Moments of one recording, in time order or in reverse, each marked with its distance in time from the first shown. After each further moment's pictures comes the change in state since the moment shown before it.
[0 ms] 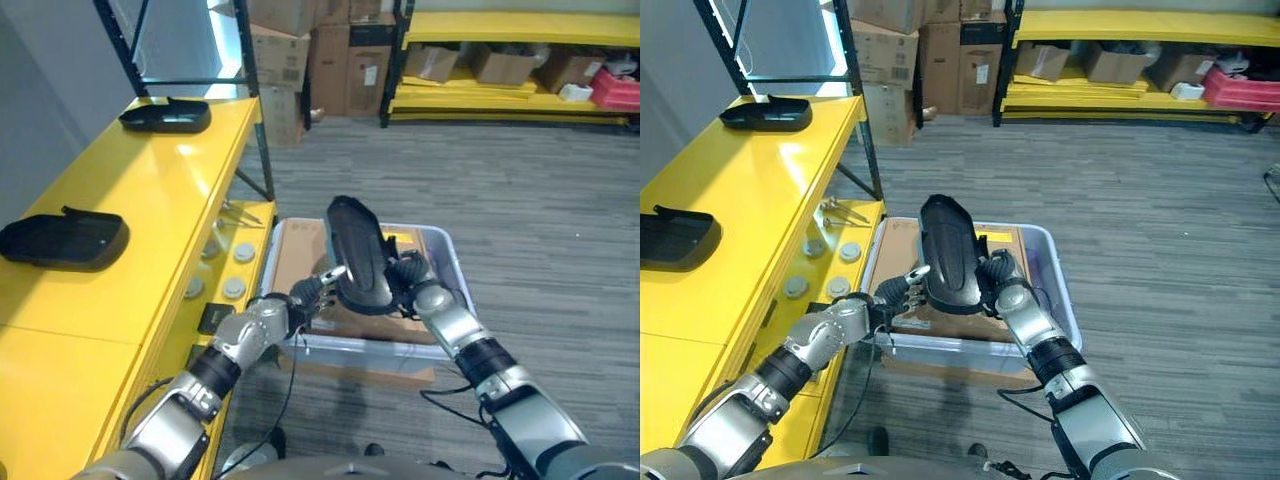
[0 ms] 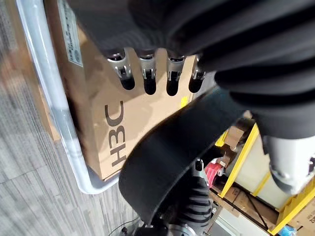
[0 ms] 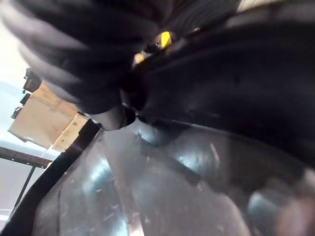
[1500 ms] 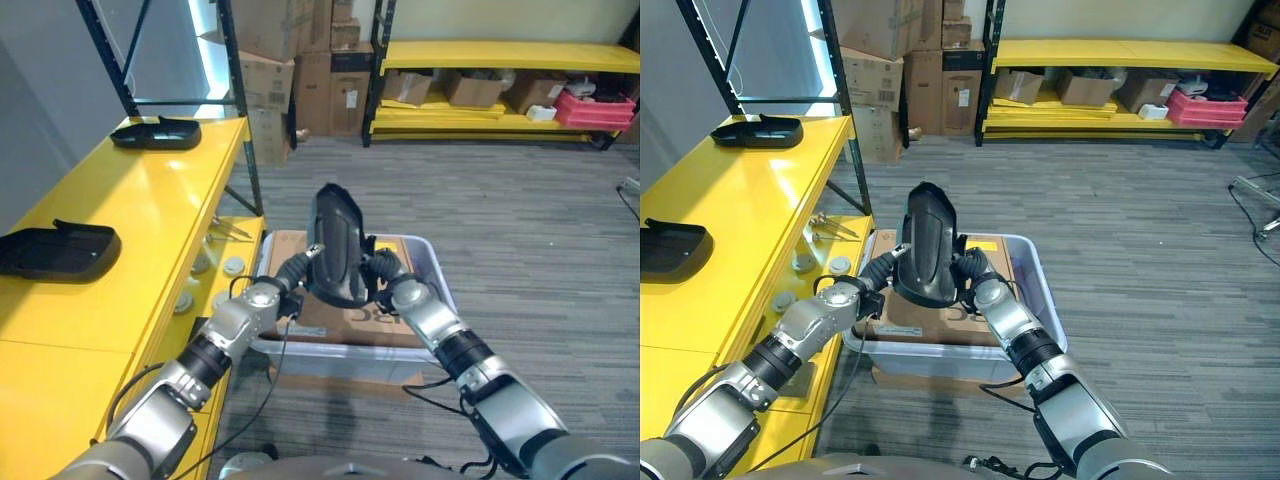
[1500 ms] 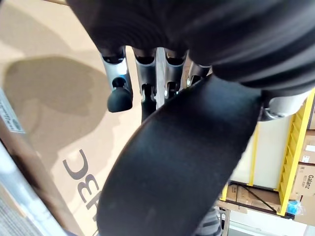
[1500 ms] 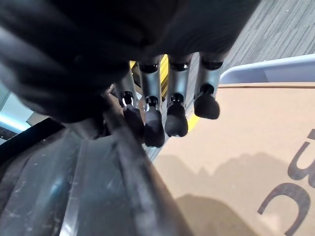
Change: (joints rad) left arm -0.040 0.091 -0.041 -0.083 0.221 -0.049 0.077; right arm -0.062 0.069 0.043 0.033 -0.001 0.001 0.076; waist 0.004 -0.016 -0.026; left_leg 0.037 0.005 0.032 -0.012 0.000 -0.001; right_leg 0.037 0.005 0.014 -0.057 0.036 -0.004
